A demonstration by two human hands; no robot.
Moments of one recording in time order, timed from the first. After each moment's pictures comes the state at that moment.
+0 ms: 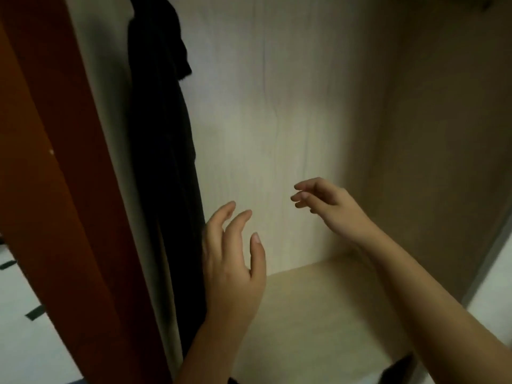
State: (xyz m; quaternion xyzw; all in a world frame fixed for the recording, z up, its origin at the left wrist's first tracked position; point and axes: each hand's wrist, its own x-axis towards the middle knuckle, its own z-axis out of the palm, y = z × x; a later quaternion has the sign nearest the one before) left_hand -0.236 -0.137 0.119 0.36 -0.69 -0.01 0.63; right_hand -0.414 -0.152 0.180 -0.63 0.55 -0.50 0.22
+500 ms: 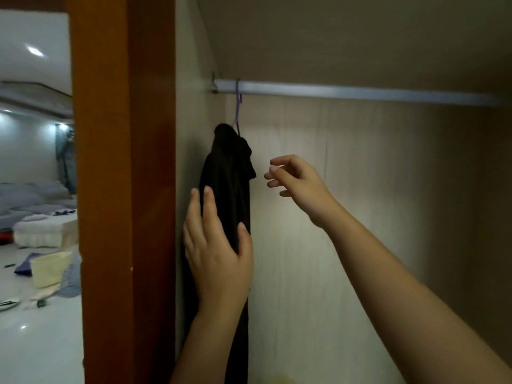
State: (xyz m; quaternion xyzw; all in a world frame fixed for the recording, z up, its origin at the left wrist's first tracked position) left_hand -0.205 -0.190 0.244 0.48 -0.52 0.14 0.69; right_hand -0.327 -0.240 0.342 -0.74 0.33 -0.55 0.21
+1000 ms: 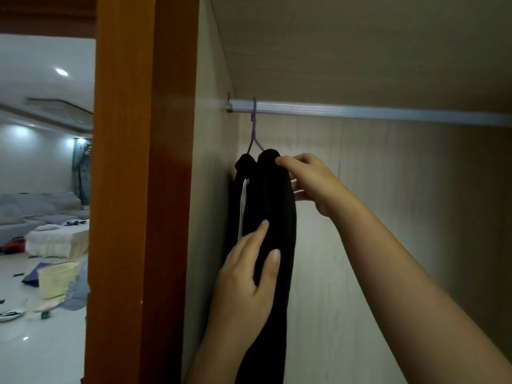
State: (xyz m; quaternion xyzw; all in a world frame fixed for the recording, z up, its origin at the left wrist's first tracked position) left_hand -0.199 -0.189 0.246 0.40 -0.68 -0.04 0.61; right_hand -0.312 -0.250 0.389 -0.71 0.37 -0.54 0.26
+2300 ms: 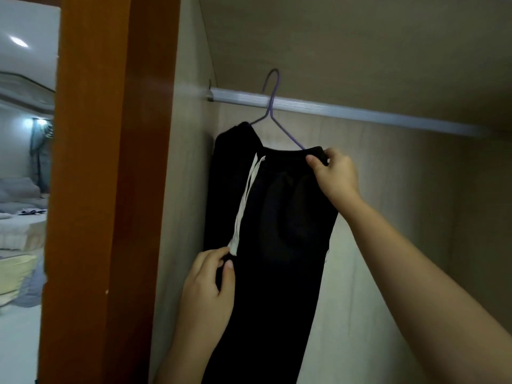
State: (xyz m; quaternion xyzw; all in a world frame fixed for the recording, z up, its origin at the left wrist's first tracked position) left_hand -0.193 -0.210 0.217 0.45 -0.62 -0.04 0.64; right_hand -0.377 -0.281 0.386 -0.62 0.50 -0.60 -0.06
